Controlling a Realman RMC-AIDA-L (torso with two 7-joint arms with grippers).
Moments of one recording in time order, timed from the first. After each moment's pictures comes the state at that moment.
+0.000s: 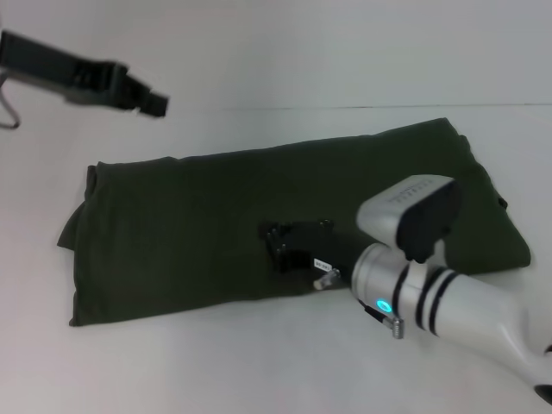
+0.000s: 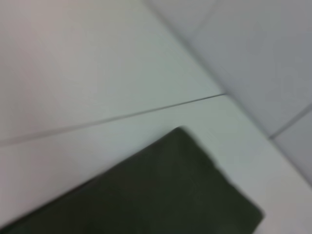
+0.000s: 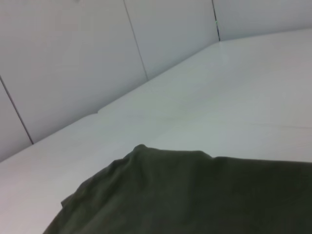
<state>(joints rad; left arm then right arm) -0.92 -1.84 0.61 0.81 2.36 1.69 -2.41 0.83 2.10 -0.03 0.36 -1.92 -0.74 0.56</state>
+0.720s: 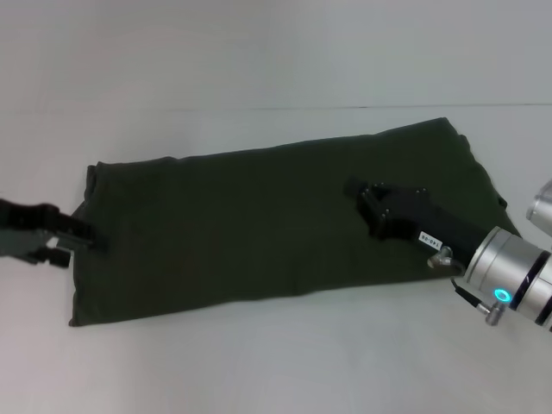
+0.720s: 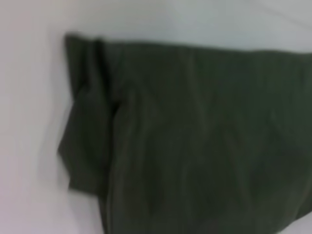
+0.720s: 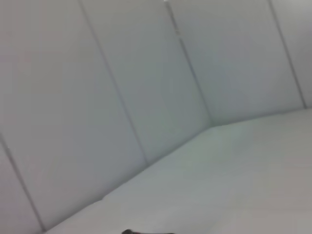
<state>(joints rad) -0.73 -1.85 0.64 0.76 2.56 1.66 -2.61 0.66 2.09 -0.10 0.00 -2.01 -1.24 0.87</state>
